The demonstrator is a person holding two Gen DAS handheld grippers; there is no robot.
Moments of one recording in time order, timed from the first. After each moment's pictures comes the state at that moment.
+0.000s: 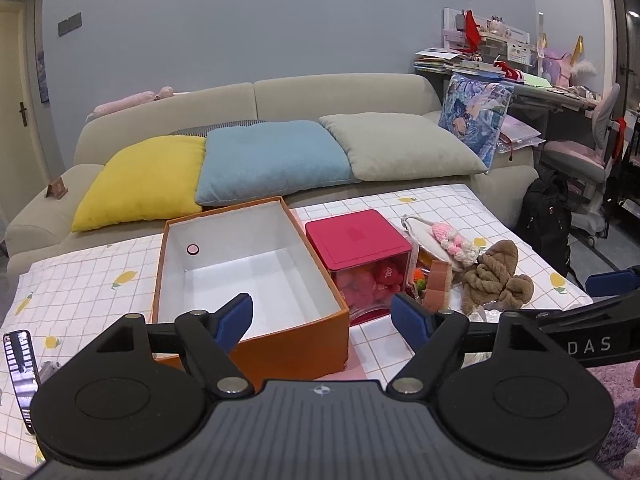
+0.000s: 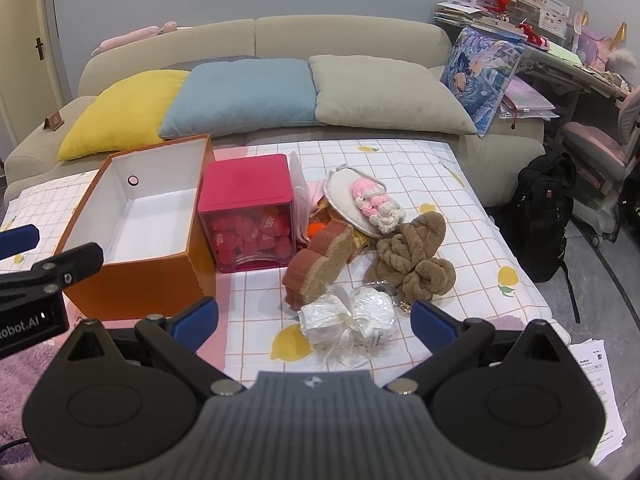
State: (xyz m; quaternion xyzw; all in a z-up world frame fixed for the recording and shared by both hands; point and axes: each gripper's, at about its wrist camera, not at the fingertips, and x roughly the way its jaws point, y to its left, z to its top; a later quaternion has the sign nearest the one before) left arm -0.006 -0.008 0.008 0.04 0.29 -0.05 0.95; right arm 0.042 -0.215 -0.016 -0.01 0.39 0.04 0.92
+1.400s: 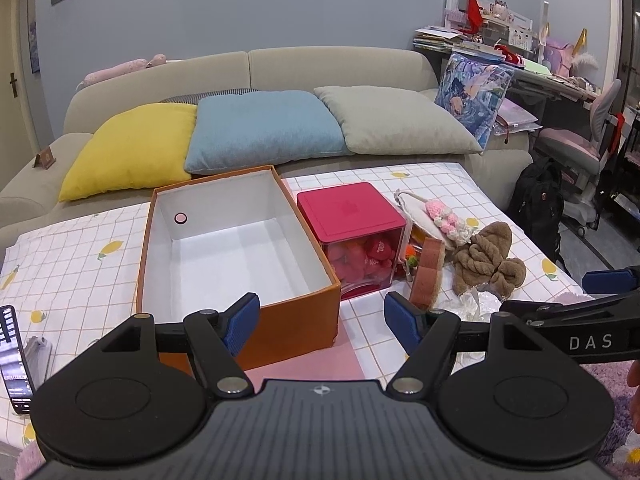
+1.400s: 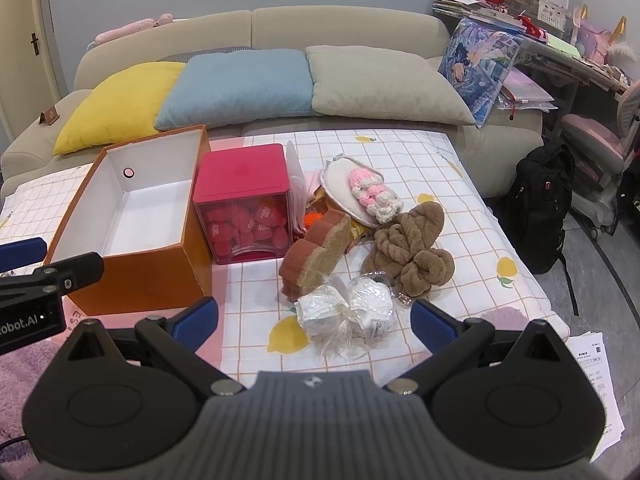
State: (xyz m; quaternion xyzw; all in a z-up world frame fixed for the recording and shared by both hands) left arm 0.001 -0.005 0.001 0.03 0.34 -0.06 0.94; right arm 0.043 -0.217 -0.019 -0.01 0.41 0.03 0.91
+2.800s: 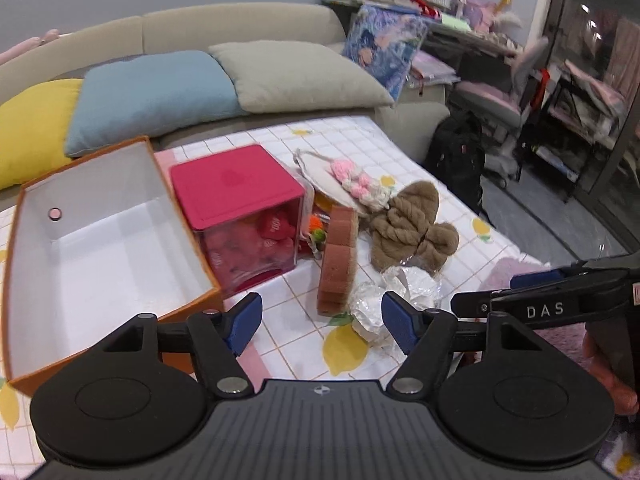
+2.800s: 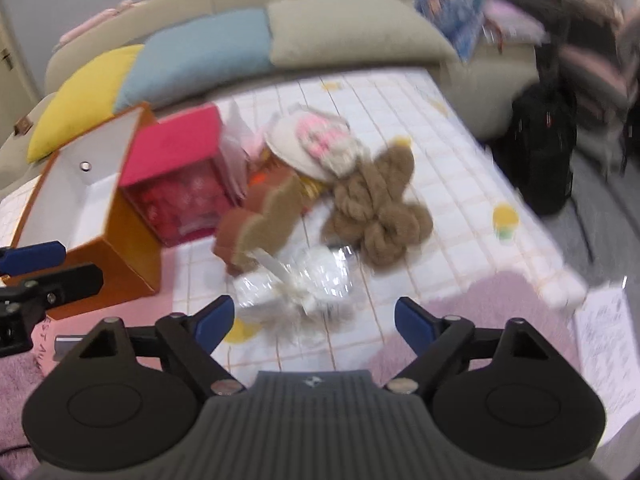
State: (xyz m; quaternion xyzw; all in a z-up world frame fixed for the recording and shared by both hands) left arm 0.064 -0.051 -0.040 0.03 0.39 -0.21 0.90; right arm 0.096 -0.292 -0.083 0.09 0.48 0.02 0.87
